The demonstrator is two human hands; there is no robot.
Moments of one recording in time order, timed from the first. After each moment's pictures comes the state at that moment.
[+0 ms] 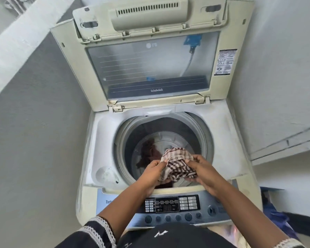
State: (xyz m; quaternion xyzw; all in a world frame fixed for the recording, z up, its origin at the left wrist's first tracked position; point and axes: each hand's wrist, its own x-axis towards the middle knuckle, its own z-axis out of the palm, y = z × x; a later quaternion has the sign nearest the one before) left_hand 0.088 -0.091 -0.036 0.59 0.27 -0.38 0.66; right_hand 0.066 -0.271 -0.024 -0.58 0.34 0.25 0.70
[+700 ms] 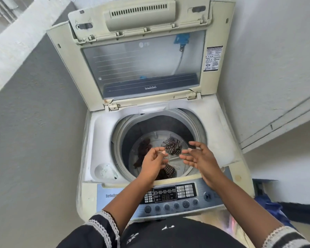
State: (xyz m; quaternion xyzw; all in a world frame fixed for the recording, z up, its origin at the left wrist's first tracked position) left_hand 0.078 -0.097 -0.027 0.68 0.15 -0.25 0.67; right_hand 0.046 -0.272 -0.004 -0.60 0.29 0.09 0.74
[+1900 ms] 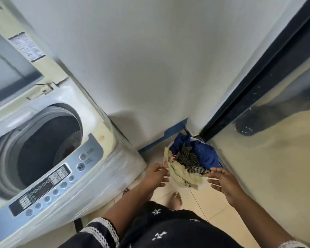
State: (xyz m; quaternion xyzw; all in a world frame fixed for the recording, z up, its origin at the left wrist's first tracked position) left_hand -0.194 -0.363 -0.054 0.71 0.02 -0.57 0.41; right_hand -0.392 -0.533 -0.099 -0.42 0.64 -0.02 0.65
